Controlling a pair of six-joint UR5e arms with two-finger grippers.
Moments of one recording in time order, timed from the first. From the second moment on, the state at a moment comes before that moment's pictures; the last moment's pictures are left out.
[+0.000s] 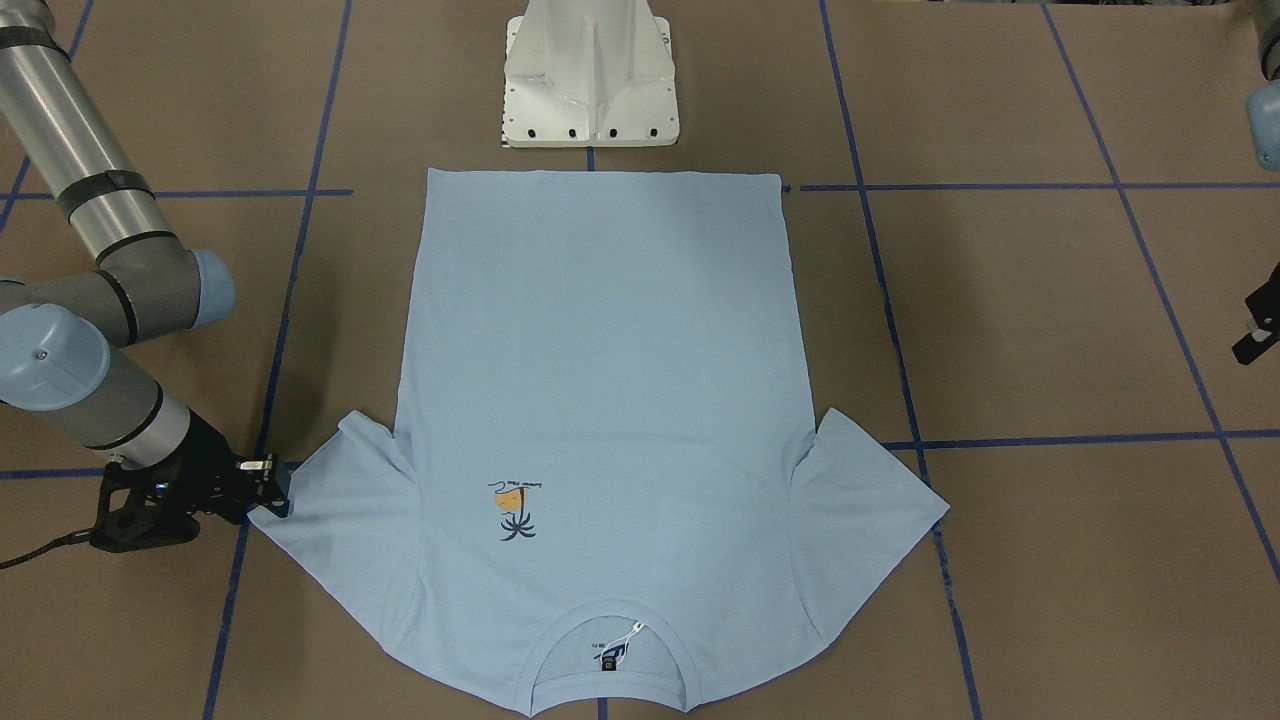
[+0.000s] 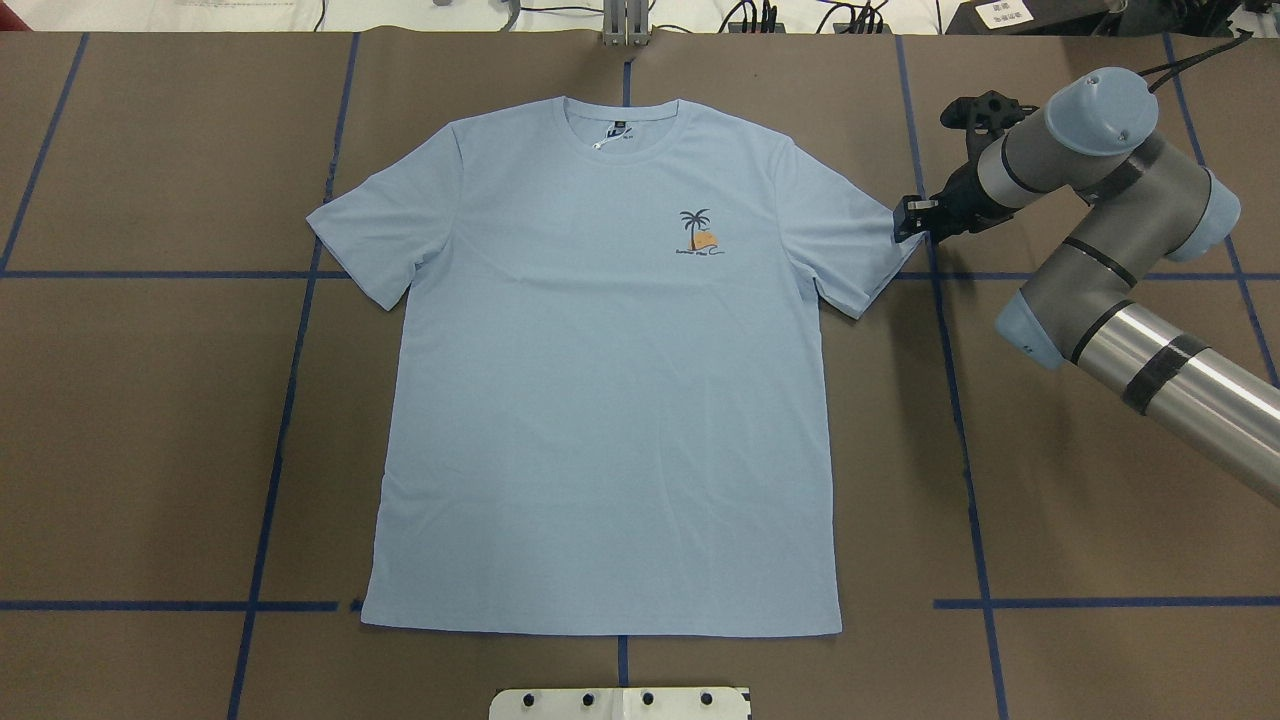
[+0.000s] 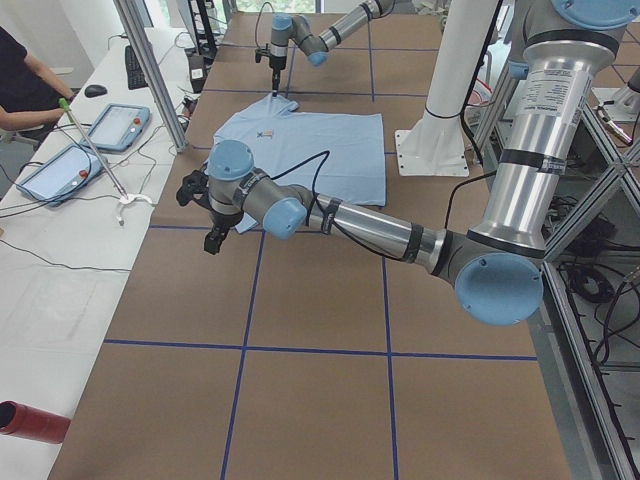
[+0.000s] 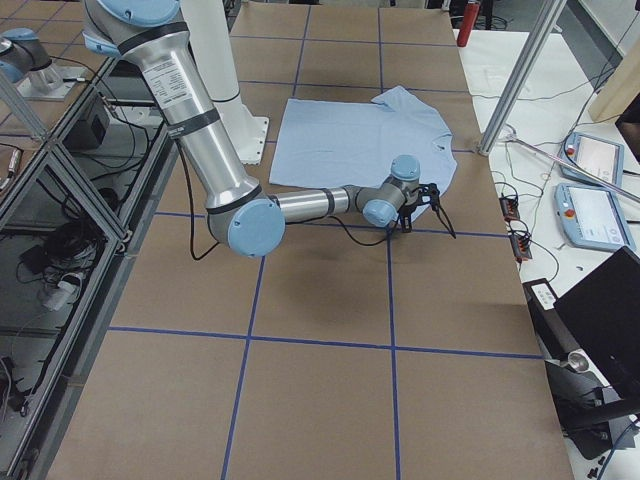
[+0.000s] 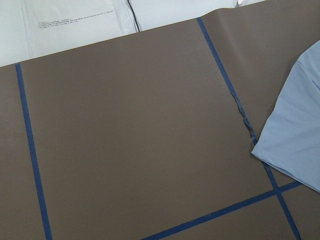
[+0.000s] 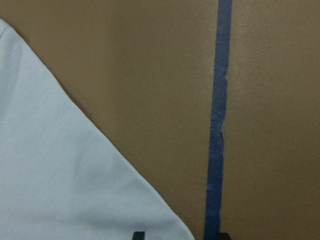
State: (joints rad) left arm -1.41 -1.78 -1.64 -1.93 -2.37 -0.25; right arm 0.93 -1.08 1.17 -0.85 2.11 0.90
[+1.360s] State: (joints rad) left arm -1.41 -1.78 -1.63 -1.93 -2.37 -0.25; right arm 0.84 -0.98 1.32 -0.94 2.02 0.96
